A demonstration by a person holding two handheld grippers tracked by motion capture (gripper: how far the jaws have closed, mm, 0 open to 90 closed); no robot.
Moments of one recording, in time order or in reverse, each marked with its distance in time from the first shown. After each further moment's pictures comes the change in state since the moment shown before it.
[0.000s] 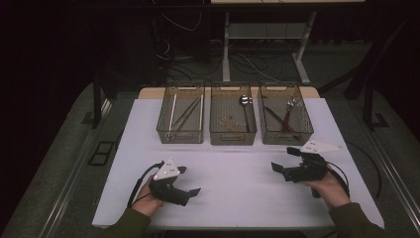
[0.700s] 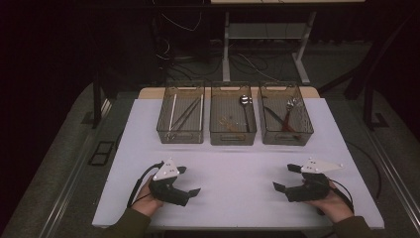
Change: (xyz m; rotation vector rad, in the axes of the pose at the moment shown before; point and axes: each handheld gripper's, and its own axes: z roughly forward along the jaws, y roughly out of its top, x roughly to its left) left arm -0.001 0.000 -0.001 -0.007 -0.002 0.002; right arm 0.017 -0.037 -0.009 0.064 0.037 -0.045
